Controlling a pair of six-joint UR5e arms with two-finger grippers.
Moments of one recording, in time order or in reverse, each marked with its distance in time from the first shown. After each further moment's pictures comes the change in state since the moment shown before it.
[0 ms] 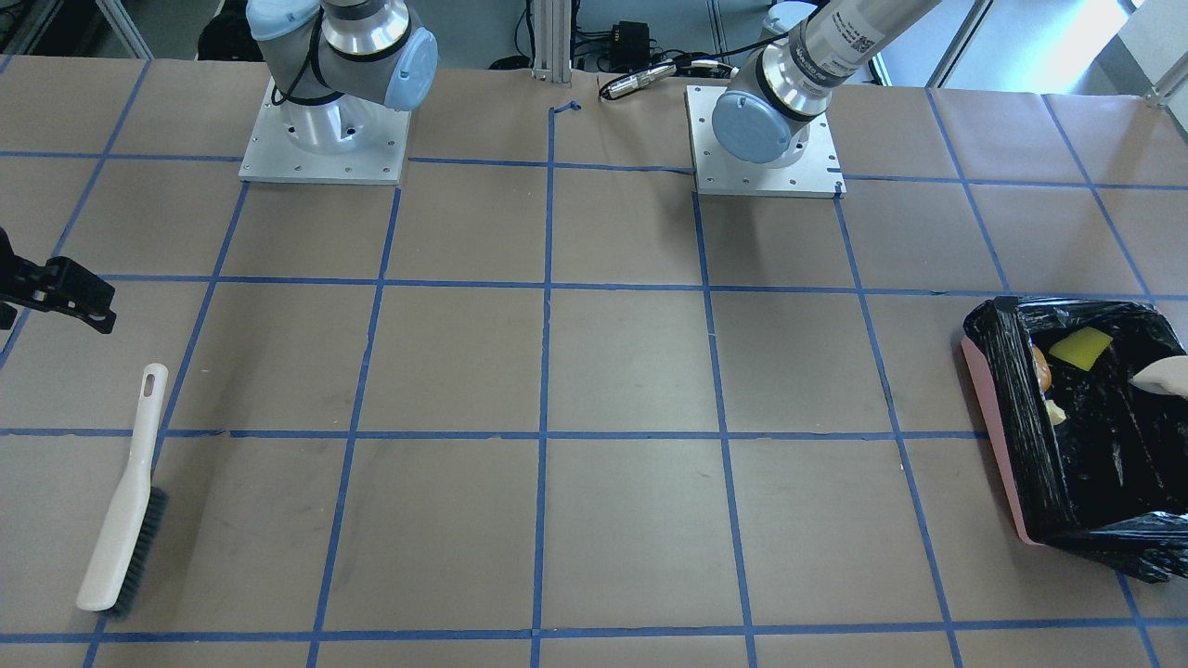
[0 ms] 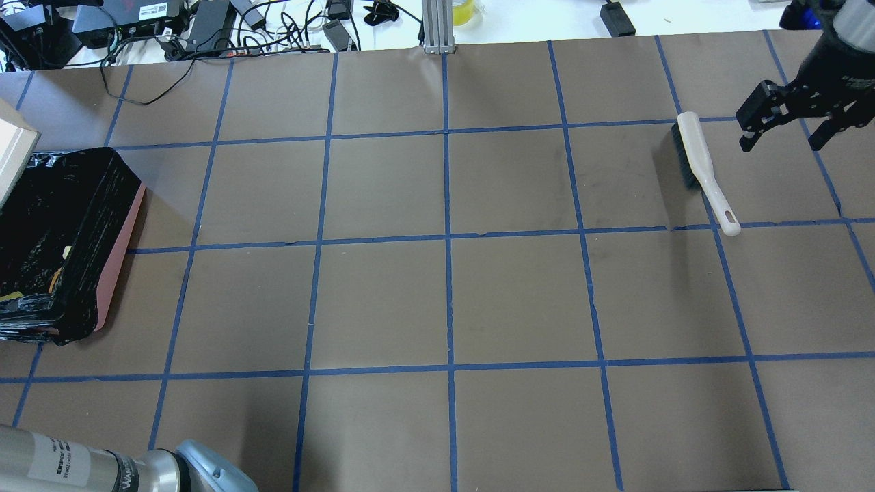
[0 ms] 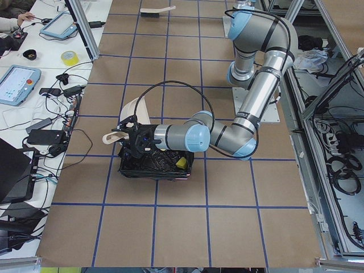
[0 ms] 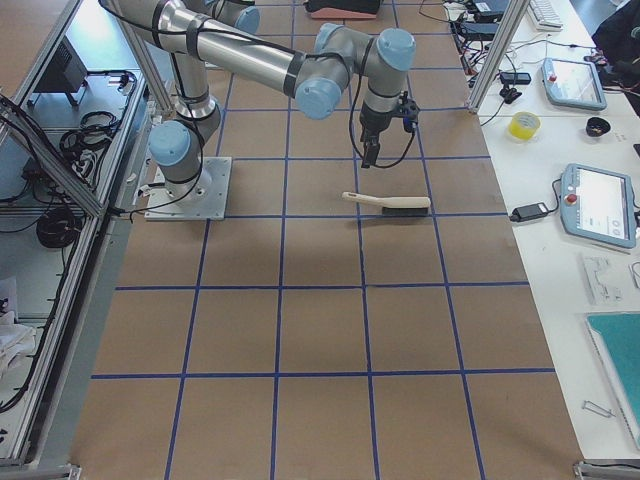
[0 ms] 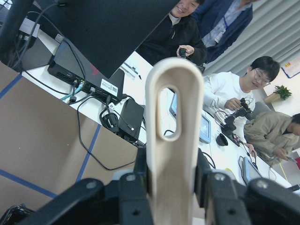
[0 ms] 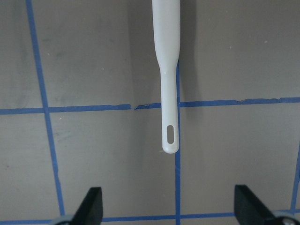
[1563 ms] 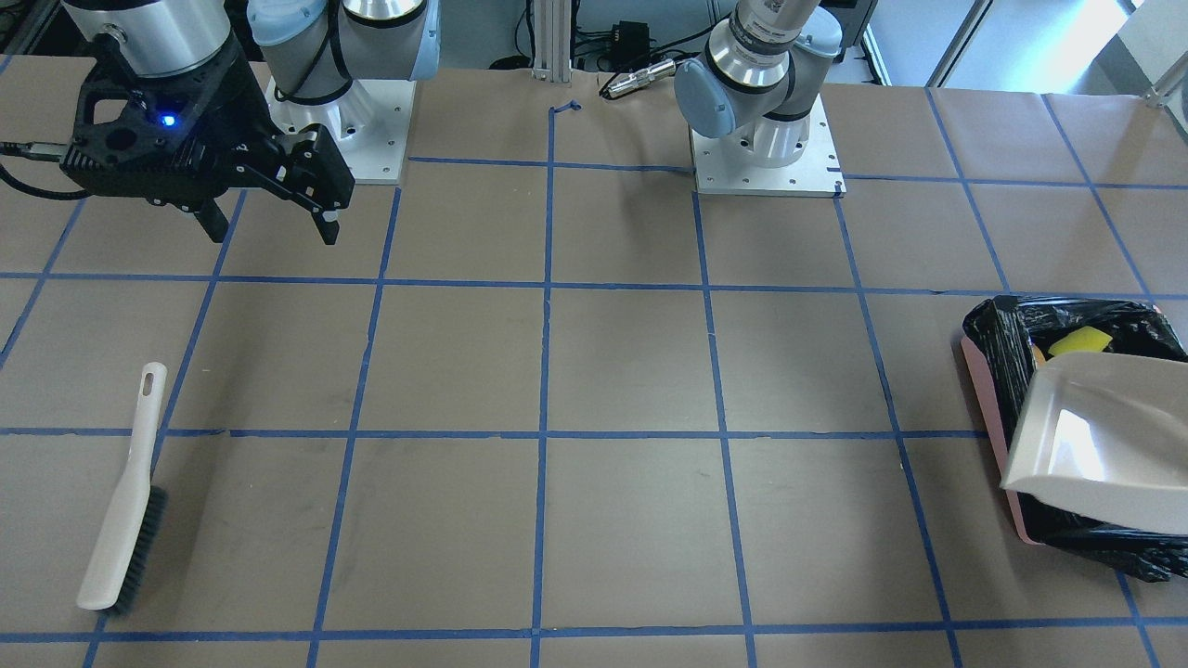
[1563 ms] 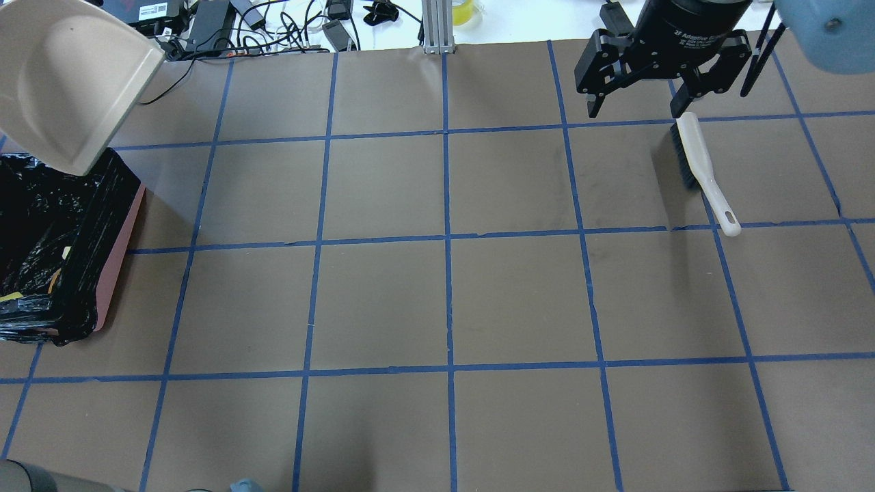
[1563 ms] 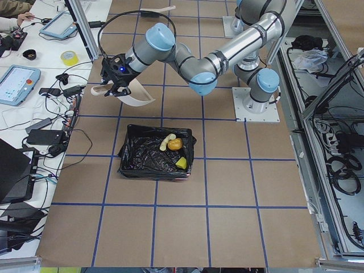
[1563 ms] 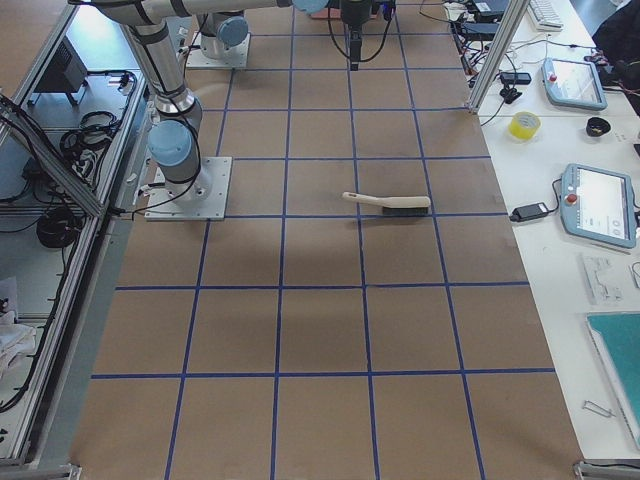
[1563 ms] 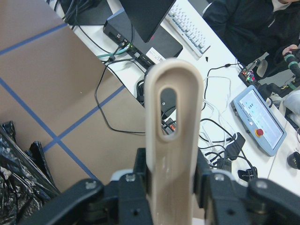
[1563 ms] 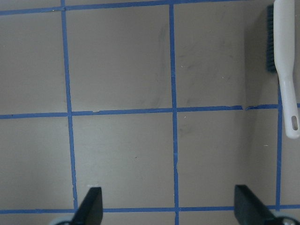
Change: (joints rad) left arm -0.498 0.186 -0.001 -0.006 0.897 -0.680; right arm 0.383 -0.105 -0.071 0.041 0.065 0.376
